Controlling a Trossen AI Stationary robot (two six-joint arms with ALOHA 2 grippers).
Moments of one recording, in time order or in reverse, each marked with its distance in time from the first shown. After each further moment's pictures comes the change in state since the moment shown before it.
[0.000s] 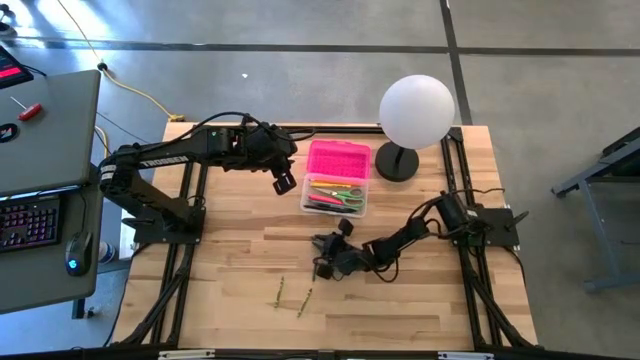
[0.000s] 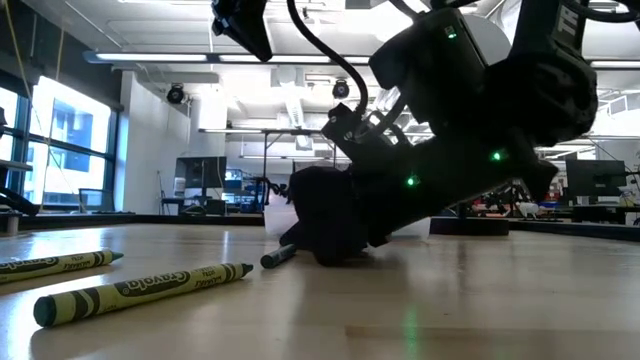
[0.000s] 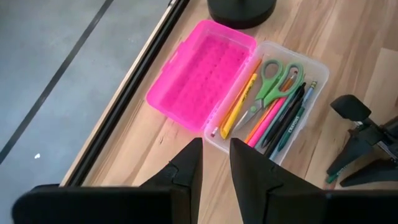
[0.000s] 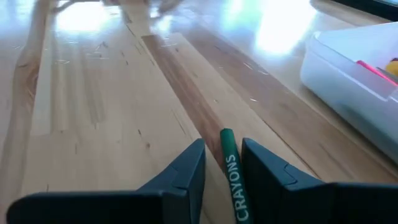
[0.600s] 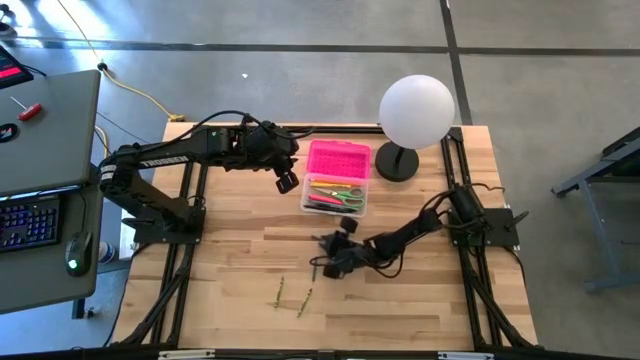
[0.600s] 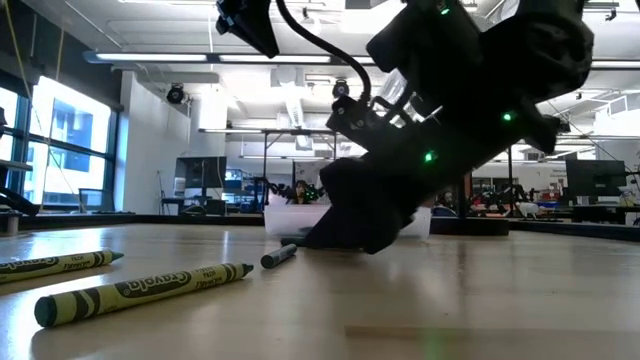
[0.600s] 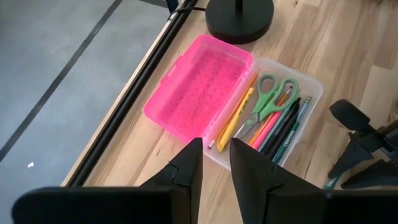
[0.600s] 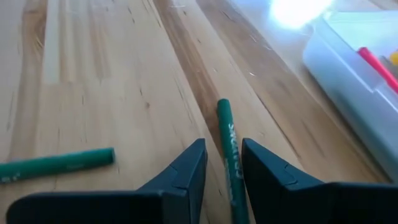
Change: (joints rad) left arm 0.000 0.000 0.000 0.051 0.001 -0.001; right arm 0.002 -0.184 -0.003 -0.269 -0.121 0.008
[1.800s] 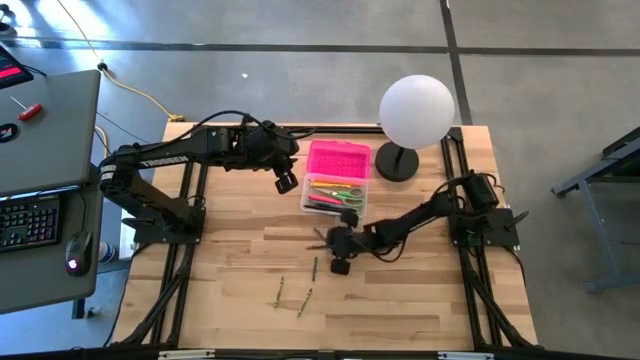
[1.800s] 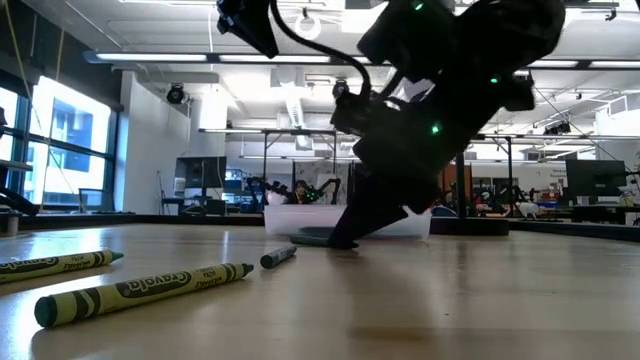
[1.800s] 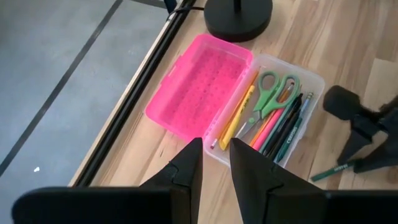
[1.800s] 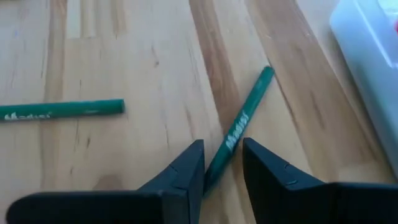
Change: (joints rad) left arm 0.000 0.000 0.000 -0.002 -0.001 0.035; right arm -0.076 -0.159 0.000 -0.264 -0.274 -0.024
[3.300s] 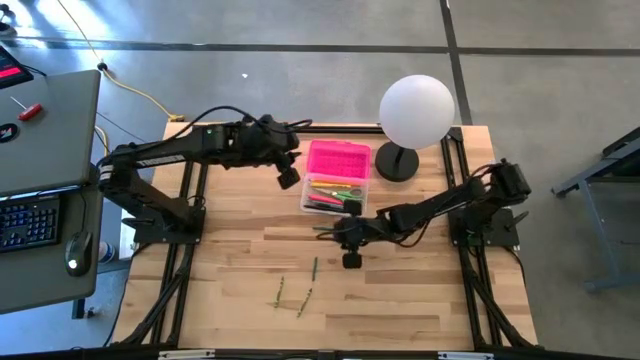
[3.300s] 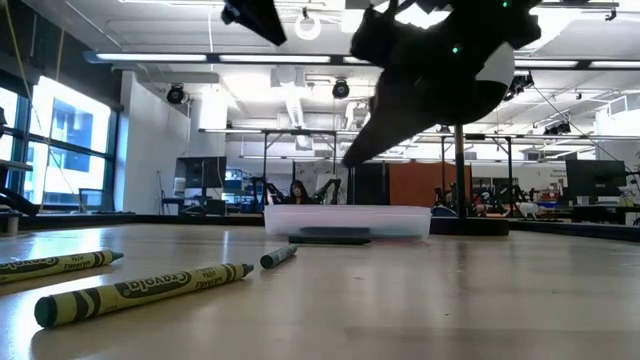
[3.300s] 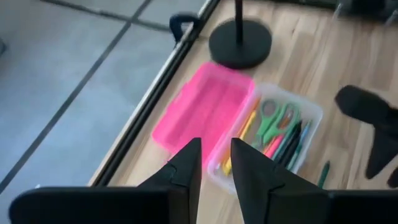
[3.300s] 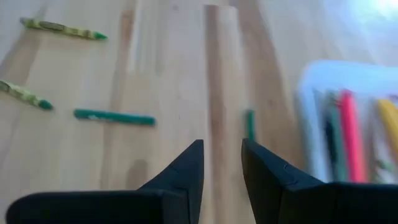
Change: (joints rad) left arm 0.000 -0.010 0.027 0.065 -0.025 0.025; right arm -0.027 -0.257 -0.001 -0.176 -0.100 -0.195
